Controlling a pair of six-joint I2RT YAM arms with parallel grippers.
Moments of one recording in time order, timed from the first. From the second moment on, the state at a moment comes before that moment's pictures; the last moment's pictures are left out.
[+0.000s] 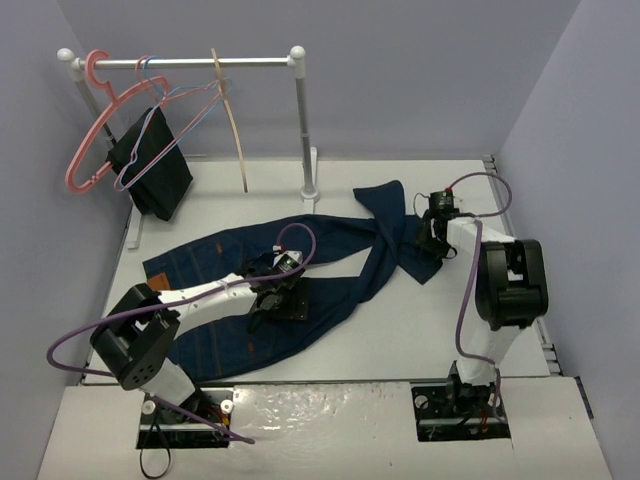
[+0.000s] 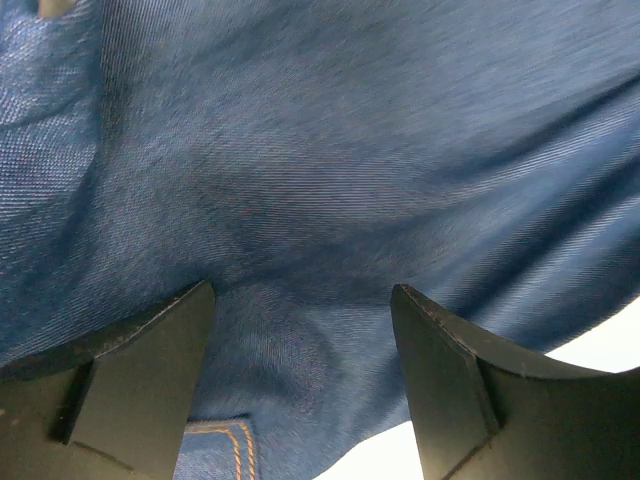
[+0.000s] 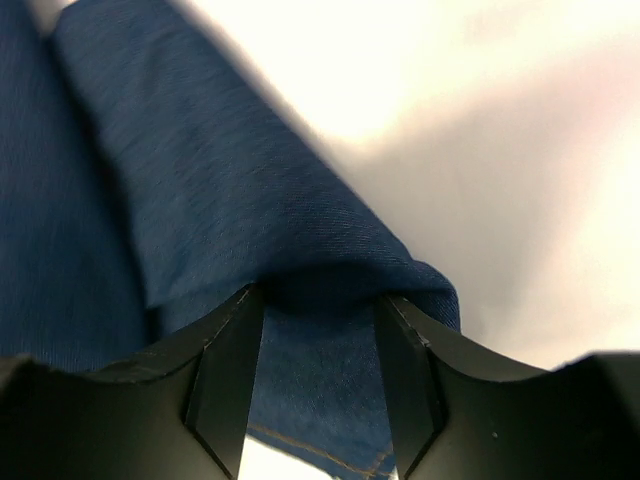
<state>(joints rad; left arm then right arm) -0.78 1.53 0.85 -0.45 -0.09 -0.64 0.04 1.84 1.10 -0.31 0.14 0.50</state>
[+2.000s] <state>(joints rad) -0.59 0.96 0.90 -0.92 -0.32 -0.55 0.30 2.30 1.79 -0.36 -0.14 0.05</state>
